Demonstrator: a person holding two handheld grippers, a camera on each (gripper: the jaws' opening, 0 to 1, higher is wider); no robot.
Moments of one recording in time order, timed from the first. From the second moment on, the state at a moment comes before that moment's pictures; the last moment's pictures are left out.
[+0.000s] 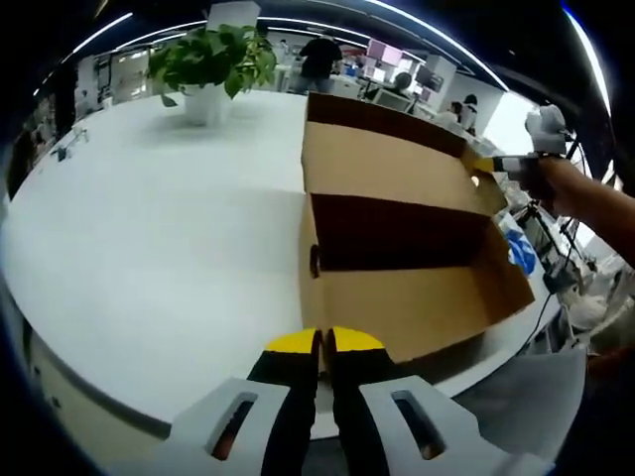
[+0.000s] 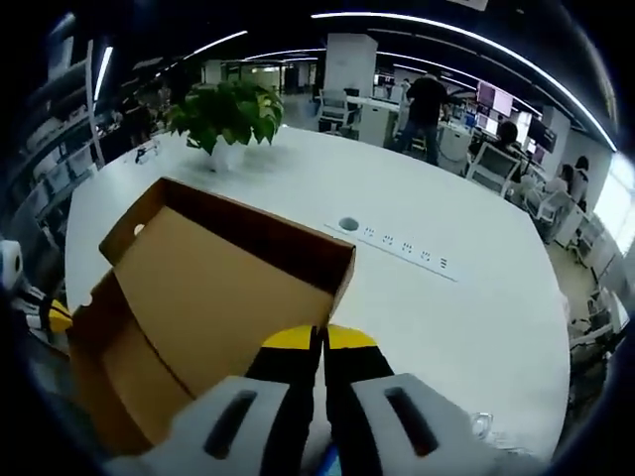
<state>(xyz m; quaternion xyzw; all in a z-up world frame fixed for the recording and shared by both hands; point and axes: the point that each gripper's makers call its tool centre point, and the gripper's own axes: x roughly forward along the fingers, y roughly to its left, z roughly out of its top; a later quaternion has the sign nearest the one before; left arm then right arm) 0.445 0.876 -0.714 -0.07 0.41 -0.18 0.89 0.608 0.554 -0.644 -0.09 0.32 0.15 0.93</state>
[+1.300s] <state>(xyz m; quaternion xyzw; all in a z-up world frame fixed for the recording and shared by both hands) 0.443 0.867 -0.714 -0.08 0.40 -0.19 0.89 0.539 0.570 -0.607 -0.14 0.26 0.16 0.94</state>
